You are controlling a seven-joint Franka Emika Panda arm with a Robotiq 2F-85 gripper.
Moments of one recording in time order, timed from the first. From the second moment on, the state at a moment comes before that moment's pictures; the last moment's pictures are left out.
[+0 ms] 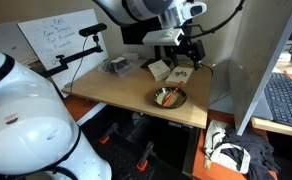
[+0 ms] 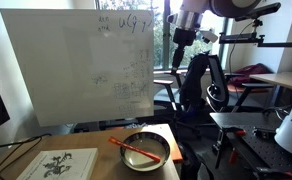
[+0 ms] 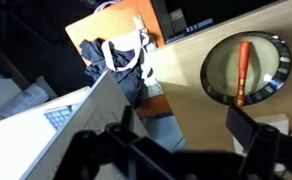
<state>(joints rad) -0.26 -0.37 -0.07 -2.61 -0.27 2.48 0.12</state>
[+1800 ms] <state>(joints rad) -0.35 0.67 -0.03 -1.97 0.56 2.30 -0.33</state>
